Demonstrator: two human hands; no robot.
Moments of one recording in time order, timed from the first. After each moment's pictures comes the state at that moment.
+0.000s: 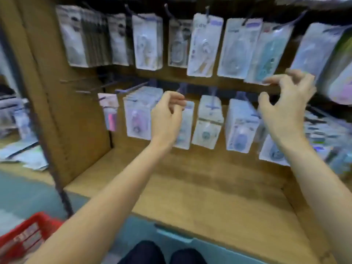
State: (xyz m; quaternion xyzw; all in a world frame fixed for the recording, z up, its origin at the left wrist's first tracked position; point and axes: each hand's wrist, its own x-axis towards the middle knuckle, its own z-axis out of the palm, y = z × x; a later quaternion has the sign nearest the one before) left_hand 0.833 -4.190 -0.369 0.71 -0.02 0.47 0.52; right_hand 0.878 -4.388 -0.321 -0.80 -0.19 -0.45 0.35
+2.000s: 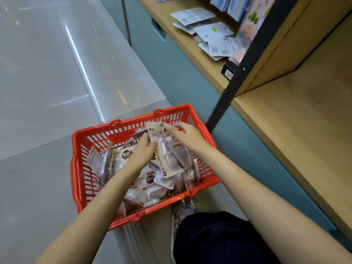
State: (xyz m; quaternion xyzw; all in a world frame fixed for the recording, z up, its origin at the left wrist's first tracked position) left_hand 0.533 -3.866 -0.743 0.57 0.52 0.22 0.60; right_hand 0.685 -3.886 -0.722 -0.71 -0.44 0.45 0.31
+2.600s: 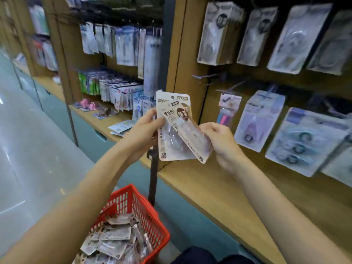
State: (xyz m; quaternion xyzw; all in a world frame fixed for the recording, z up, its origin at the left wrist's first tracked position) left_hand 0.651 -3.922 -0.424 0.65 0.15 0.31 0.68; right_hand 0.790 -4.046 -0.425 -0.68 -0.36 0.17 0.62
